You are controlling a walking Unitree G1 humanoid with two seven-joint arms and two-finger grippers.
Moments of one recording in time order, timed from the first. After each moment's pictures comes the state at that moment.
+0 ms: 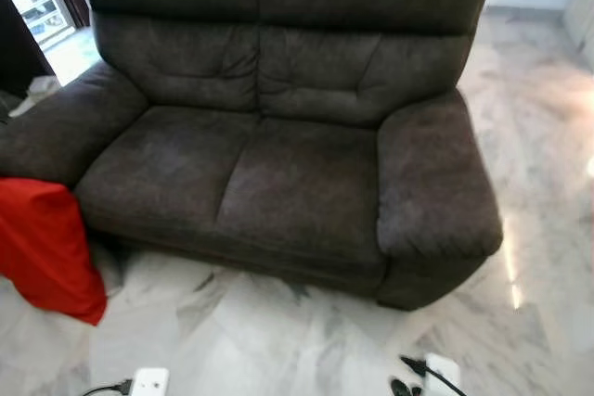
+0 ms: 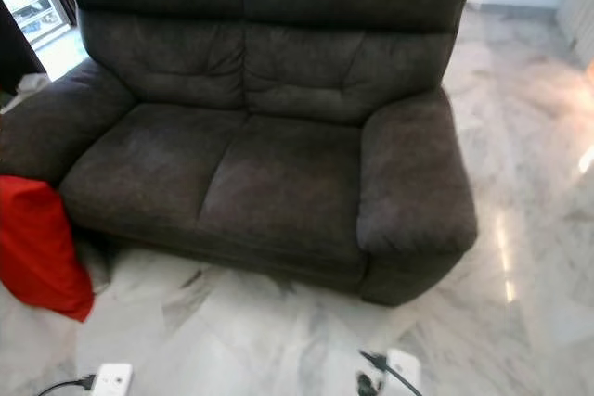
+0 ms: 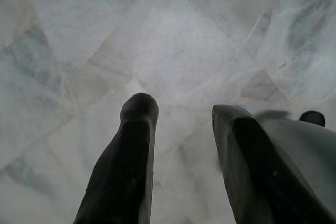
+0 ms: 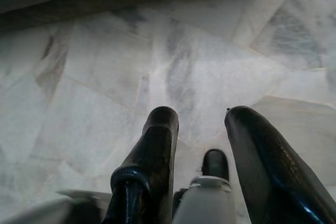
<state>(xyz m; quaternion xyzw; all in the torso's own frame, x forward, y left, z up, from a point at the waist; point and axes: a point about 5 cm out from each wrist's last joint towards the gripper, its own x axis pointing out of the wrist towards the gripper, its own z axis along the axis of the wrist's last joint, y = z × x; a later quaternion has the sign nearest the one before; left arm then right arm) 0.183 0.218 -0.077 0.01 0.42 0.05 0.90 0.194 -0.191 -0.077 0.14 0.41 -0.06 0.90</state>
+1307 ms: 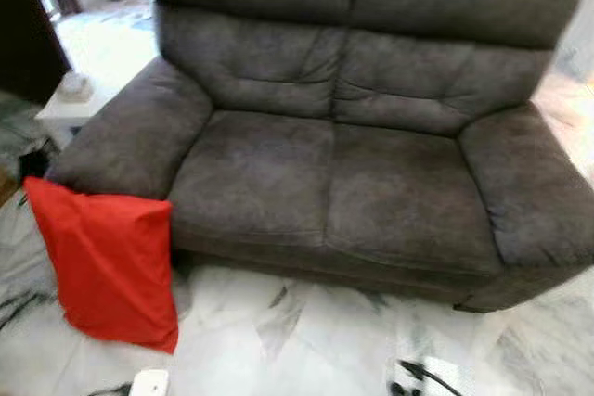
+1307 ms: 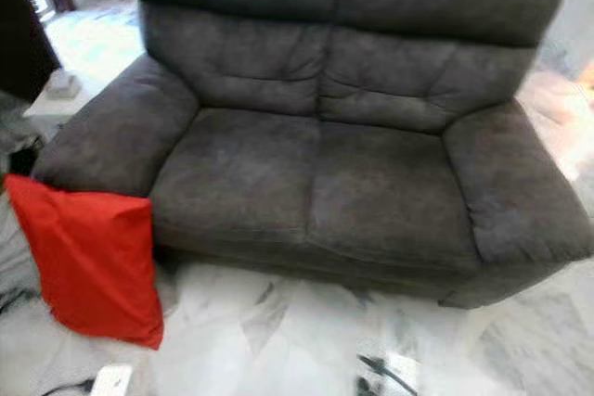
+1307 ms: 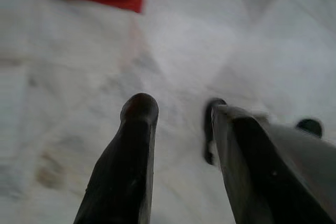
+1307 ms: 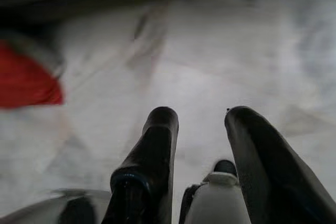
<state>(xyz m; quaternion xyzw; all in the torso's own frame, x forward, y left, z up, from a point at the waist) 0.185 0.223 -0.075 0.01 0.42 0.06 0.91 0.200 -0.178 -0.075 0.13 0.41 -0.03 0.90</state>
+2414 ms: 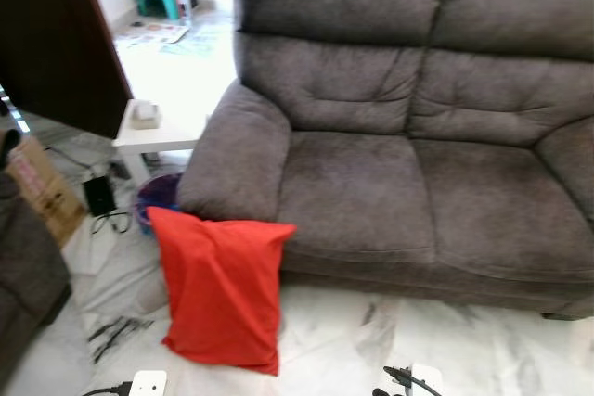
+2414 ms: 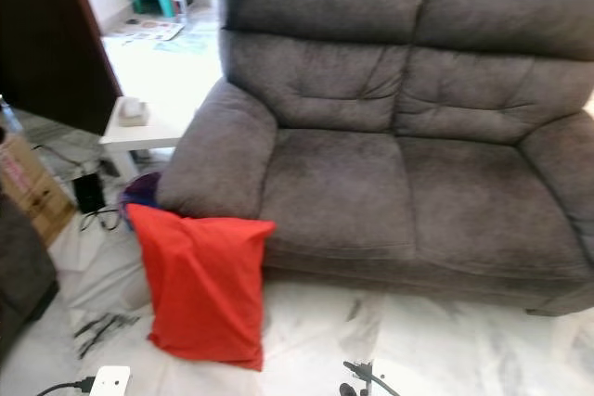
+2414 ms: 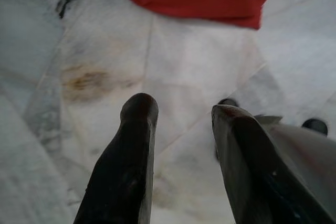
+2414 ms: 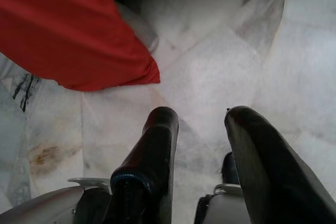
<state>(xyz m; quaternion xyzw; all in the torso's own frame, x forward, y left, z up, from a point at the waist) 0.180 0.220 -0.078 0.01 0.43 0.06 0.90 0.194 -0.175 -0.078 0.13 0.42 -0.02 0.90</state>
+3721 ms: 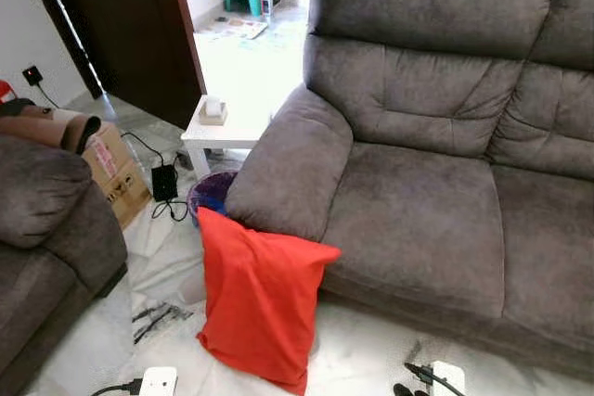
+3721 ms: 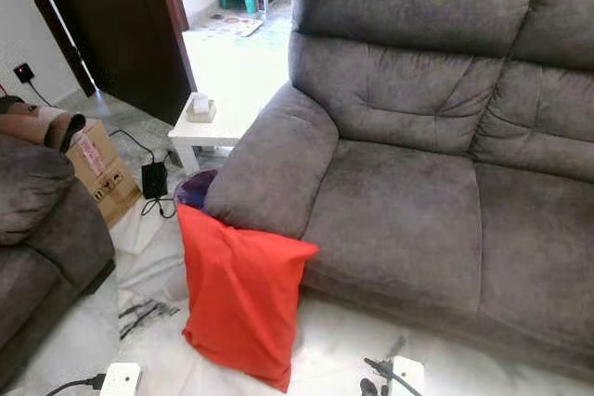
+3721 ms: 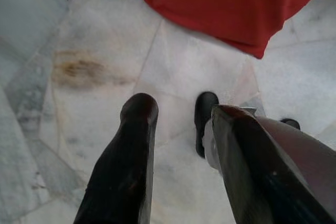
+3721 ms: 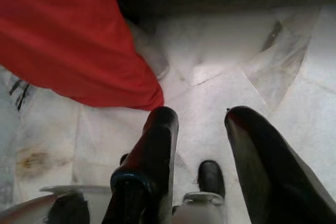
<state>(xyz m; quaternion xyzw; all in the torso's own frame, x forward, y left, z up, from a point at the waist) 0.185 0.213 -0.077 0.00 0.42 0.05 0.91 0.194 -0.183 -0.077 0.14 0.41 -0.04 0.90</state>
